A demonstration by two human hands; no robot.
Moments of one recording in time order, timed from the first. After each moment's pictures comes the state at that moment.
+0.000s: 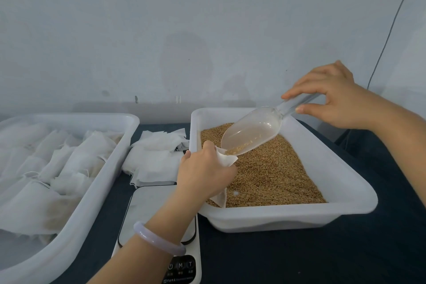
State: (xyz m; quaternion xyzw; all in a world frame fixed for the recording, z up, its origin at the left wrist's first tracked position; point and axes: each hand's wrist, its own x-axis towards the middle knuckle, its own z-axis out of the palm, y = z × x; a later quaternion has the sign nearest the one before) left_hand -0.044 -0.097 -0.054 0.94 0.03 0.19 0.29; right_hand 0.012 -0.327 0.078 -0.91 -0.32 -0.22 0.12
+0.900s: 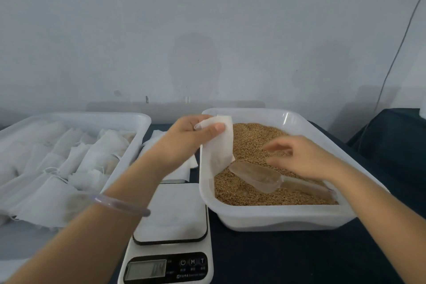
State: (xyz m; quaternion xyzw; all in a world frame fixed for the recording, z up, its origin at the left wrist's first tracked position) left_hand -0.053 -0.036 -0.005 0.76 -0.14 0.08 0.63; right_hand 0.012 -0.287 -0.020 -0.93 -0.25 0.02 0.27
